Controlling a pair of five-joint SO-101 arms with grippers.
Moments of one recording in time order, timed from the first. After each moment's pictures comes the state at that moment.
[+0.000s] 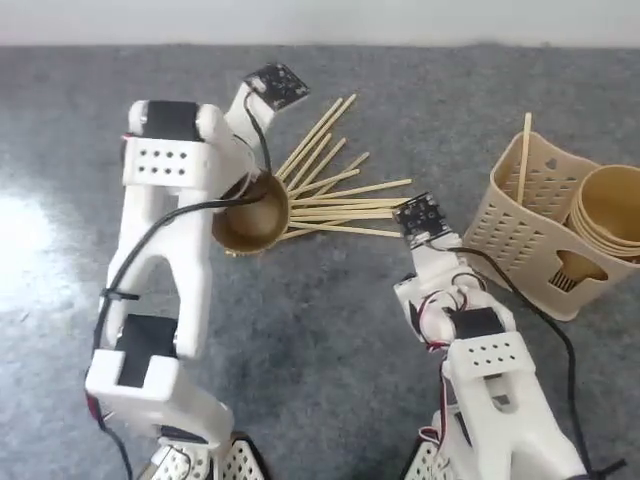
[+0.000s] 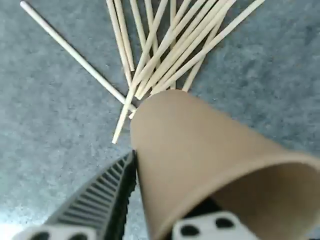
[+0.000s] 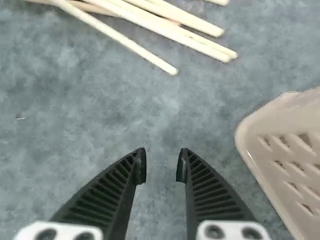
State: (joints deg) left arm 1.4 8.3 -15.5 98.8 -32.0; right arm -12.9 -46.6 73.3 36.2 13.9
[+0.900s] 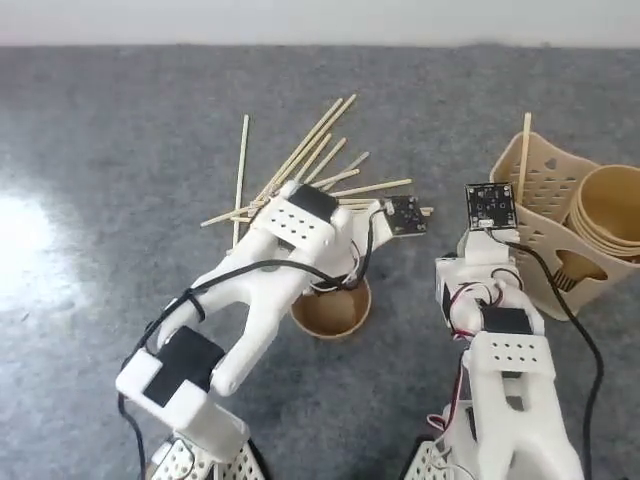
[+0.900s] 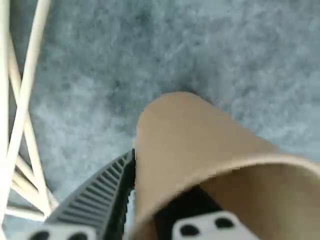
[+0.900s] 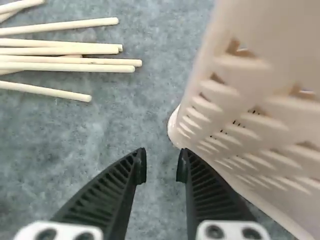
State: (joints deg) left arm 25.1 6.8 18.2 78.8 -33.1; right arm -1.1 -46.6 73.3 31.3 5.0
